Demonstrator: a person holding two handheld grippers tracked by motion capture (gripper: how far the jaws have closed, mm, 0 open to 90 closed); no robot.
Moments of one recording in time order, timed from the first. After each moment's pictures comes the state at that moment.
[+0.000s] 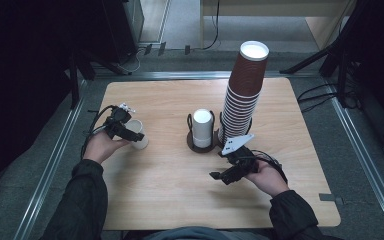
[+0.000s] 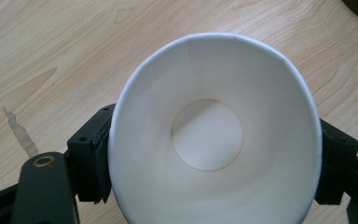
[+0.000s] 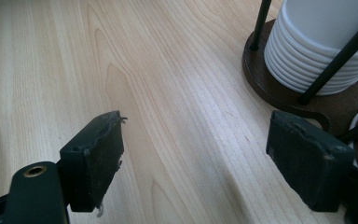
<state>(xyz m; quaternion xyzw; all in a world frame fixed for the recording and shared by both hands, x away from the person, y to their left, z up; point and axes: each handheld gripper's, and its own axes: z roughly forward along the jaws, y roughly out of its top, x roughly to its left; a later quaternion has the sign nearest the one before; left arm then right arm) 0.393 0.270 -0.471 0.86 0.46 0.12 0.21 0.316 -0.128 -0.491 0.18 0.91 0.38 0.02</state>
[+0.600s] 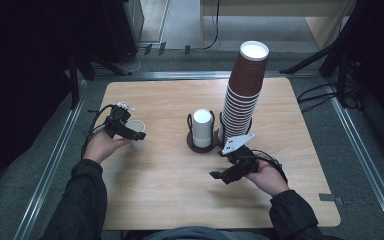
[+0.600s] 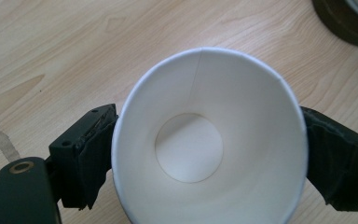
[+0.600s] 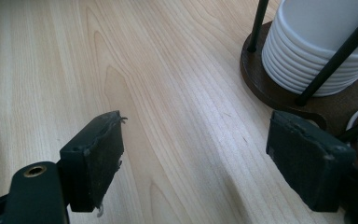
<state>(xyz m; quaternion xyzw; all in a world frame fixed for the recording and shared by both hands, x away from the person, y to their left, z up) 0.395 0.273 -0.467 0.85 0.46 0.10 0.25 0.317 -0.128 -0.491 0.19 0.90 0.38 0.03</state>
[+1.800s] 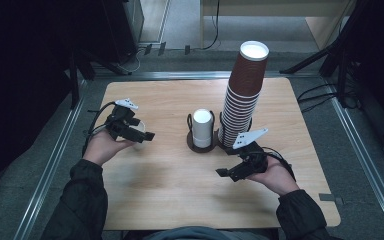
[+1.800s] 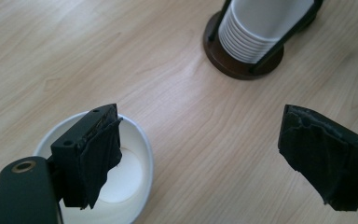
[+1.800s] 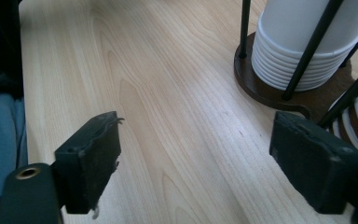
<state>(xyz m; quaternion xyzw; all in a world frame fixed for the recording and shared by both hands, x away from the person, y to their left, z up) 0.361 0.239 -0.421 0.86 0.40 0.08 0.31 0.317 -0.150 -0.472 0.21 0.89 0.41 0.00</state>
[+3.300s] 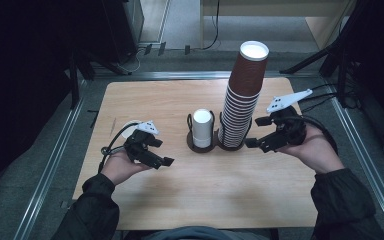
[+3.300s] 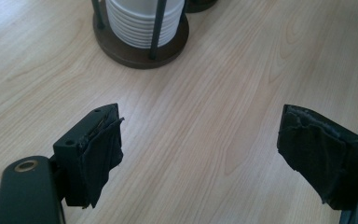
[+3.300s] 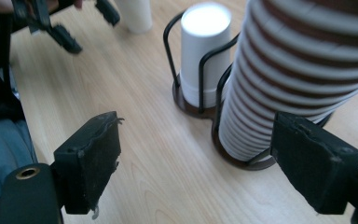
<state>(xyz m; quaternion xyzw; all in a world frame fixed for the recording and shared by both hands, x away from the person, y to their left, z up) 0.316 0.187 -0.446 0.88 0.32 0.02 0.34 0.335 -0.207 -0.355 0.26 0.88 0.39 0.06</state>
